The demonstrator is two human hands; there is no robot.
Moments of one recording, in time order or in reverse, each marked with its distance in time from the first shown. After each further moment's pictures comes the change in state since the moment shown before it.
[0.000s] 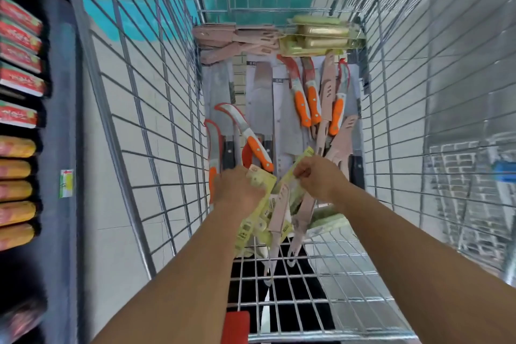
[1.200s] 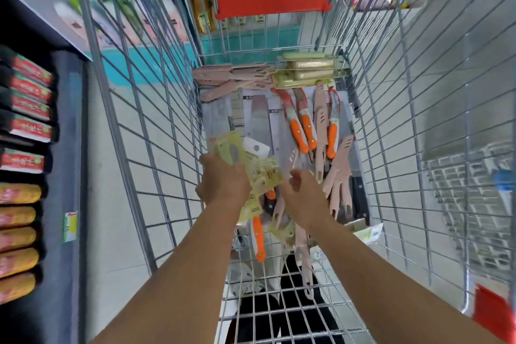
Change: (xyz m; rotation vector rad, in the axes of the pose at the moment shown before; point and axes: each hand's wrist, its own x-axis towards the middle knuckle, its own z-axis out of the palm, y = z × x) left_hand 0.018 0.026 -0.059 -0.473 0.413 -0.204; right_hand -0.018 -0.044 0.026 0.495 0.333 0.059
